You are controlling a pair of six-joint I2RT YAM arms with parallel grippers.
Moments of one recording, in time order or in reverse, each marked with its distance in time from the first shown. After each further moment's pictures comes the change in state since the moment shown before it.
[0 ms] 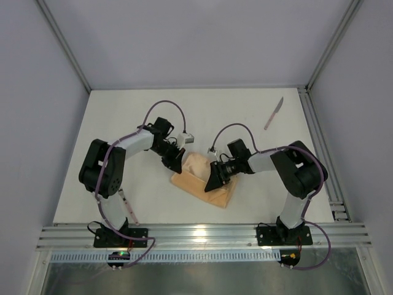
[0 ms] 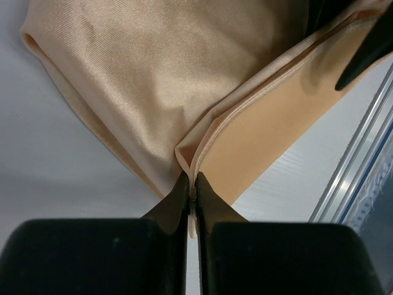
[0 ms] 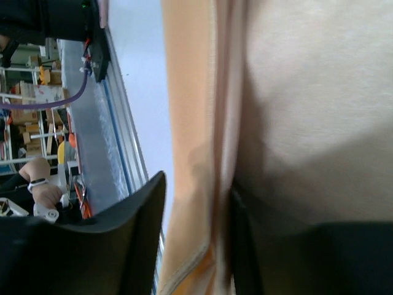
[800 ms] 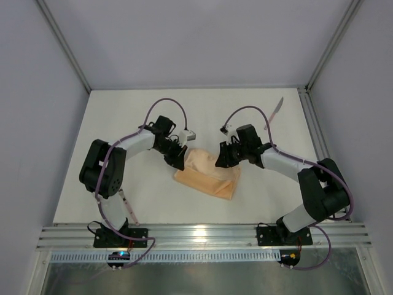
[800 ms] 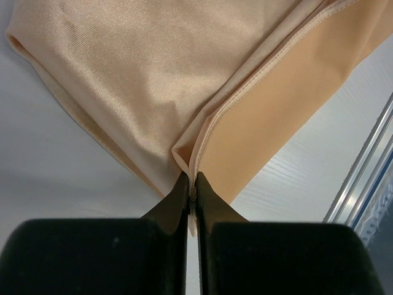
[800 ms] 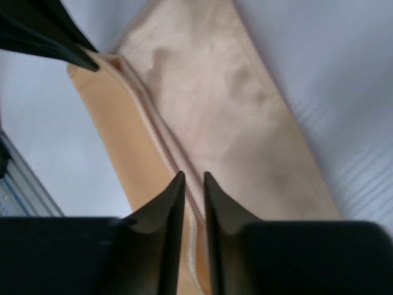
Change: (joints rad) left arm -0.015 0.000 0.014 0.079 -0.019 -0.071; right arm -0.039 -0.298 0.096 -0.195 0.510 -0.024
